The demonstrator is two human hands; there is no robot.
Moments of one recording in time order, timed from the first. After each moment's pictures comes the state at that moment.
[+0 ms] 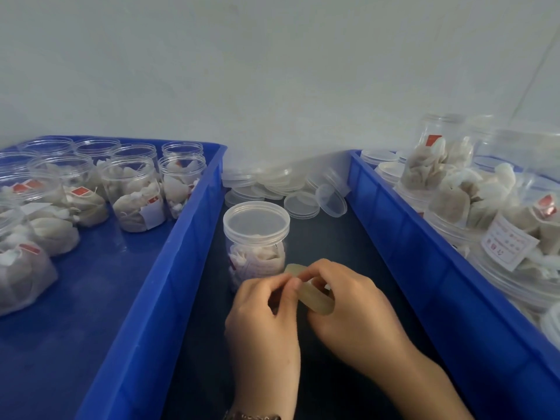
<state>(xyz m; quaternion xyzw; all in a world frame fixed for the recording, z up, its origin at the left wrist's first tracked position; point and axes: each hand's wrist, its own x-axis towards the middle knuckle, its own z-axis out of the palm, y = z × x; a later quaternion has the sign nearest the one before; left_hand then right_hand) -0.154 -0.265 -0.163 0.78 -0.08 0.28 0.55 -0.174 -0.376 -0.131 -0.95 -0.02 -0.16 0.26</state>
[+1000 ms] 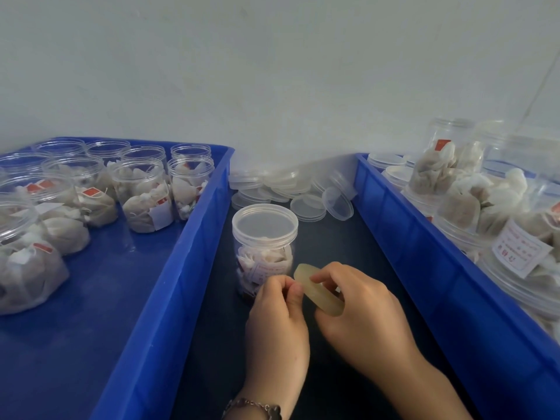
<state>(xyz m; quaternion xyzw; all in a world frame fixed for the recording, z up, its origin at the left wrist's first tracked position) -0.142 -0.267 -0.171 0.81 -0.07 0.11 0.56 -0.175 -0.373 -0.132 -0.96 0.00 -0.18 0.21</state>
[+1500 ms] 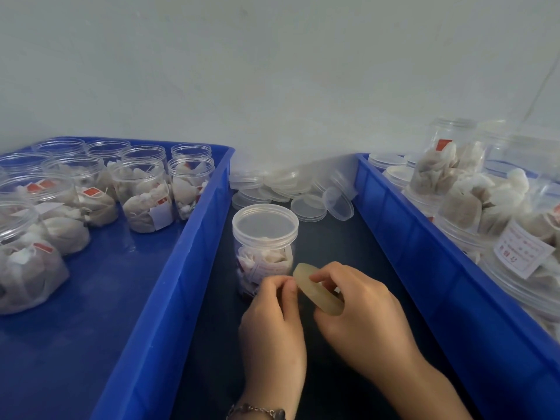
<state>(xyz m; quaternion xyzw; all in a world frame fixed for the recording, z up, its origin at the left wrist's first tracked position) -0.146 -0.266 -0.169 0.81 -0.04 0.13 0.57 -0.176 -0.372 -0.132 -0.96 0.00 -0.18 0.22</state>
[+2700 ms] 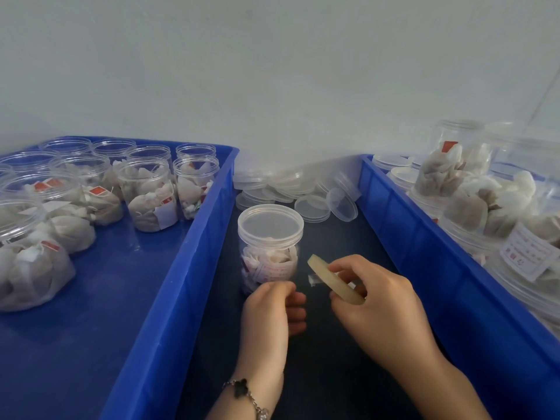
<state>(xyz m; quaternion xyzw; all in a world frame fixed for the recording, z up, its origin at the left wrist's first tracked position) -0.130 -0.258 -0.147 0.57 0.11 -0.14 0.80 -0.174 -0.385 -0.132 -0.95 0.04 -0.19 0.25</state>
